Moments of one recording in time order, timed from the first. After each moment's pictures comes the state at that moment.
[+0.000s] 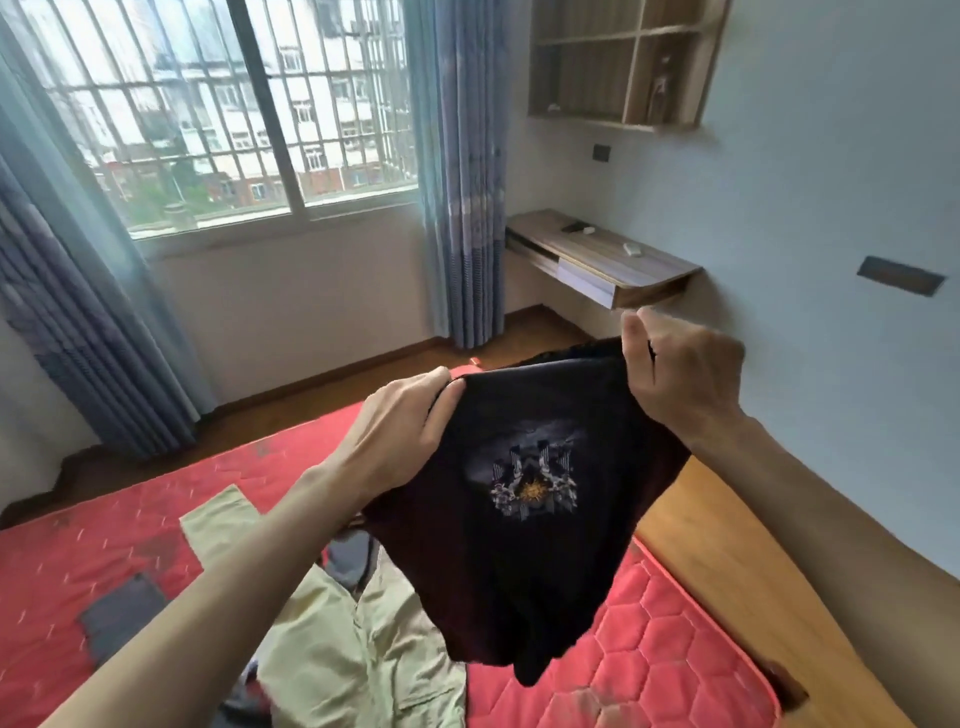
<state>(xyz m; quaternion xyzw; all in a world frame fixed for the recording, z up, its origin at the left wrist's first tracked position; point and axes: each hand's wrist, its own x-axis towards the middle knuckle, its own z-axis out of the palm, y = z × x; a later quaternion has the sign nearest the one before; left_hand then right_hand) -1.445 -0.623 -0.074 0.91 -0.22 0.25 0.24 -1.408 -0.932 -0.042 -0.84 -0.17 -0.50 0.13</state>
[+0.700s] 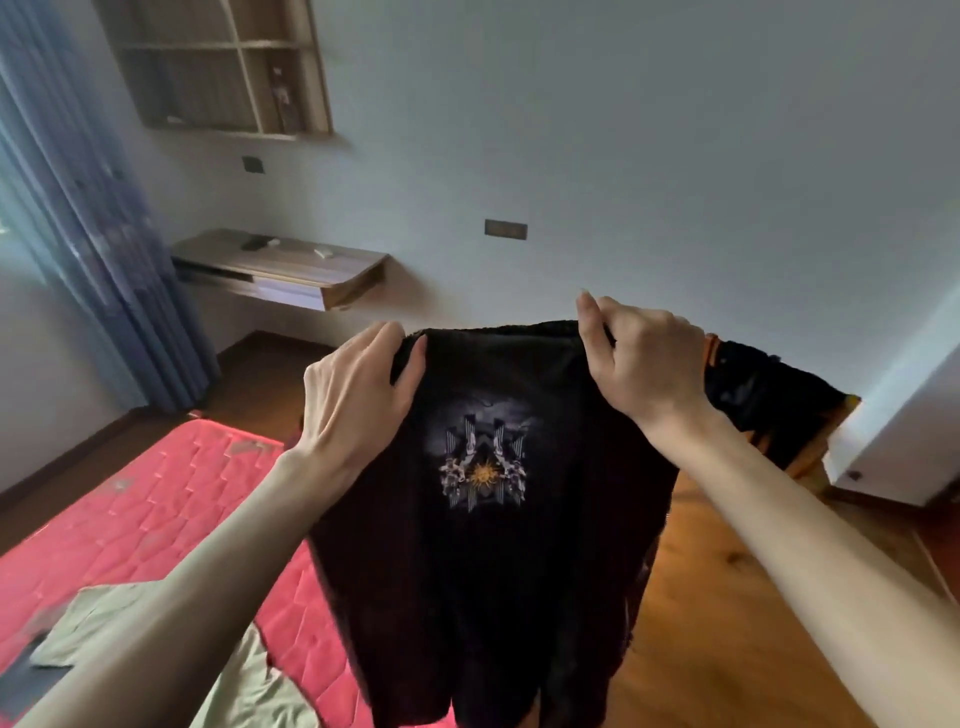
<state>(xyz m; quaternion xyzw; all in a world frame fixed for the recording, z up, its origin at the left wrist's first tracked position) -1.532 -0.833 -0.048 0.81 -0.39 0.34 0.29 -1.684 -1.069 -0.017 -0.84 0.13 -0.52 -0.06</state>
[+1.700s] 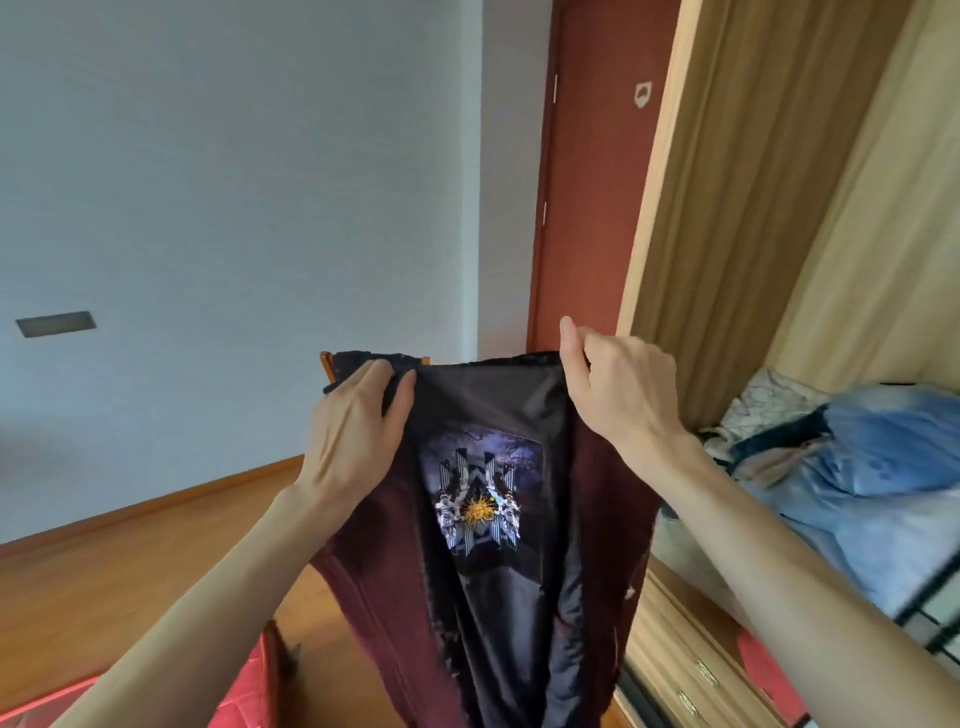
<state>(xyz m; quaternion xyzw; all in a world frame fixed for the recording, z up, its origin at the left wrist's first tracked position) -1.913 -1.053 -0.035 0.57 -0.67 0.13 0.46 -2.184 -1.093 0.011 -0.73 0.48 -0.44 -0.23</state>
